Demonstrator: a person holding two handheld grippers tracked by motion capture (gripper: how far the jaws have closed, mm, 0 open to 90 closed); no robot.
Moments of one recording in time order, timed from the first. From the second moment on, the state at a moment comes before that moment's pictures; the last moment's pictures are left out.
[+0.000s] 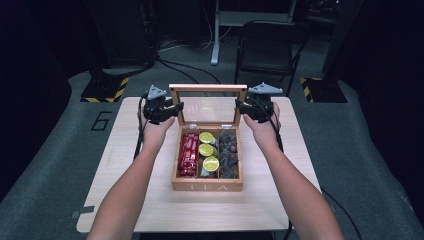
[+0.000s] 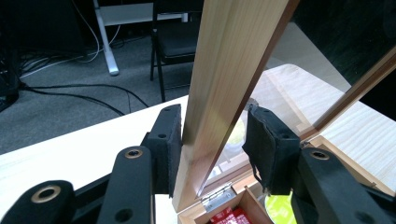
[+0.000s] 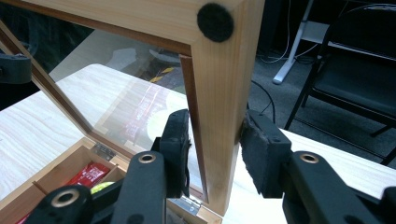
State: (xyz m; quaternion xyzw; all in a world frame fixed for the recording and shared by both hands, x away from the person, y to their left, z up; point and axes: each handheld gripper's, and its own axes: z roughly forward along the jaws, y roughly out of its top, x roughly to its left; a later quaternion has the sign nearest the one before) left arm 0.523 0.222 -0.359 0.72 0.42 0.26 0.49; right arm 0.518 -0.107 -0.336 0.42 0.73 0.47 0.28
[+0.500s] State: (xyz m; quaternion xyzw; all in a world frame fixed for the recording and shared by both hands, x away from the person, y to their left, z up) left arm 0.529 0.225 -0.362 0.72 0.43 0.26 0.49; right arm 0.527 -0.104 -0.342 0.42 0.73 0.46 0.28
